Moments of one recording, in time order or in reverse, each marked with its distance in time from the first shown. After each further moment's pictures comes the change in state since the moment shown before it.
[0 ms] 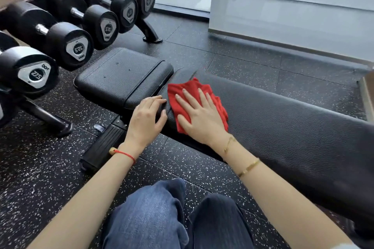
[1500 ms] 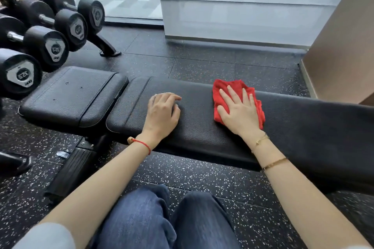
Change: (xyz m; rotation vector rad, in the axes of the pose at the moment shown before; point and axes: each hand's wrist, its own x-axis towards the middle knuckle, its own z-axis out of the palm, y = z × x) left_hand 0.042 0.128 0.059 -0.106 -0.025 0.203; right_hand -0.102 0.156 -0.042 -0.055 0.073 0.581
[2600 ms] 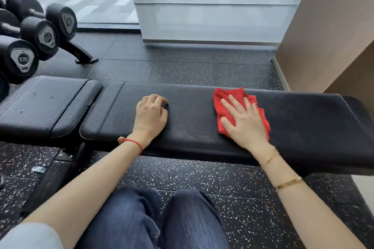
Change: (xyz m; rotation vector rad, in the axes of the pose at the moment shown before) left_hand 0.007 0.038 0.012 0.058 -0.120 -0.037; right_hand -0.059 0.077 -0.014 0.002 0.028 0.028
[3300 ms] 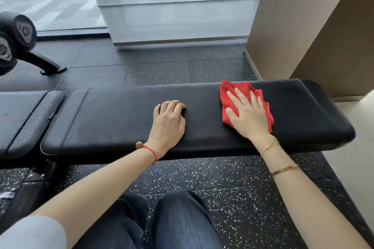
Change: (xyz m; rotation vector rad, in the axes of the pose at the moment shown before) left_hand -0.020 0.106 0.047 -0.006 -0.079 0.268; right_hand -0.022 0.077 -0.016 -0.007 0.034 0.236
